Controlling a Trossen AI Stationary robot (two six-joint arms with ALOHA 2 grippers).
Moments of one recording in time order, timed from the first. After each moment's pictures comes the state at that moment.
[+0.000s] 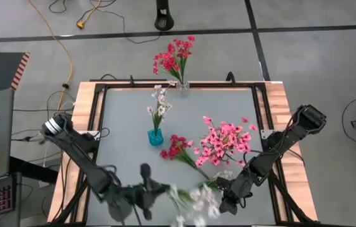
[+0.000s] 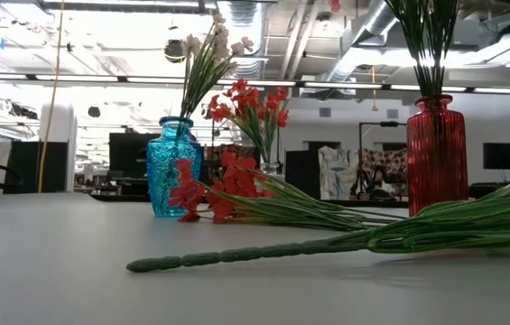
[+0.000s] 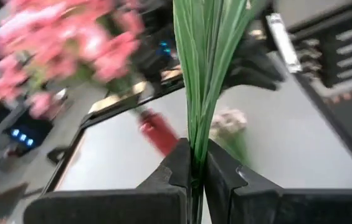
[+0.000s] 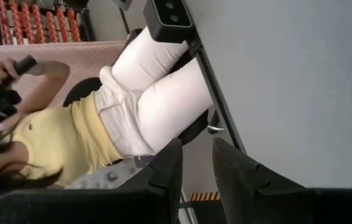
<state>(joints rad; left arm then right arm) -0.78 1.63 1.25 -0.10 -0.93 0.06 0.74 1.51 0.77 0.16 -0.14 1.40</state>
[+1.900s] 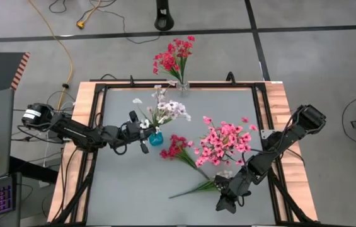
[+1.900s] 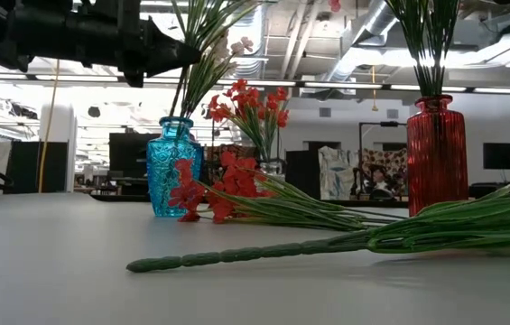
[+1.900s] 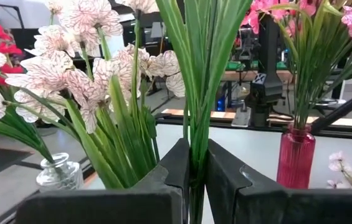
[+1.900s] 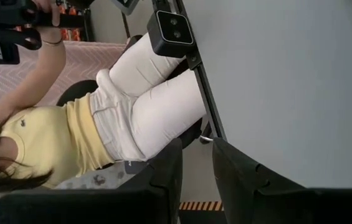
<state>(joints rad) -0.15 1.21 0.32 0.97 -0.54 0.08 0.71 1.51 0.77 0.16 -0.13 1.30</state>
